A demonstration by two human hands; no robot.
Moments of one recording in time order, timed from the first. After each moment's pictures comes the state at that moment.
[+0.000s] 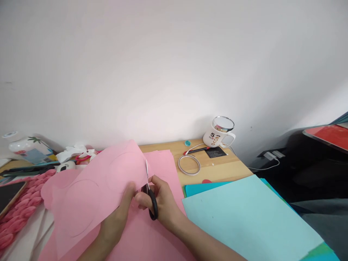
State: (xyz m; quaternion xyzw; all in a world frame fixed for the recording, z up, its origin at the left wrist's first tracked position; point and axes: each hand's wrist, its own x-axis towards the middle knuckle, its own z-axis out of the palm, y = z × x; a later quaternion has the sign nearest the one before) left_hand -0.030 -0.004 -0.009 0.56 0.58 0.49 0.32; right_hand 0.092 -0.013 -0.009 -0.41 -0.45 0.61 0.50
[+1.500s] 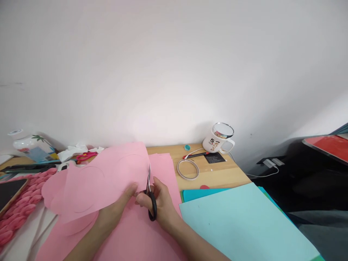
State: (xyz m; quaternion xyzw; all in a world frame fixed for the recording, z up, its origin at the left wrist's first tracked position) left_hand -0.029 0.005 0.009 0.55 0.50 0.47 0.48; right_hand 0.091 -0.008 -0.021 -0.36 -0.44 0.61 0.55
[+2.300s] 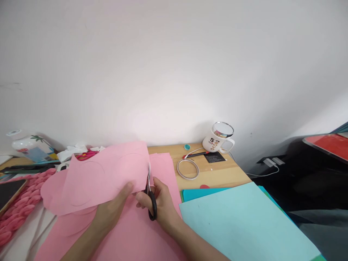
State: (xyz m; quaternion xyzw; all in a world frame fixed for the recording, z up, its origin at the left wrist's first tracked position) left_hand -0.029 0.004 0.011 0.53 0.48 0.50 0.50; right_hand 0.094 -0.009 -0.021 -0.40 -0.45 0.59 0.53
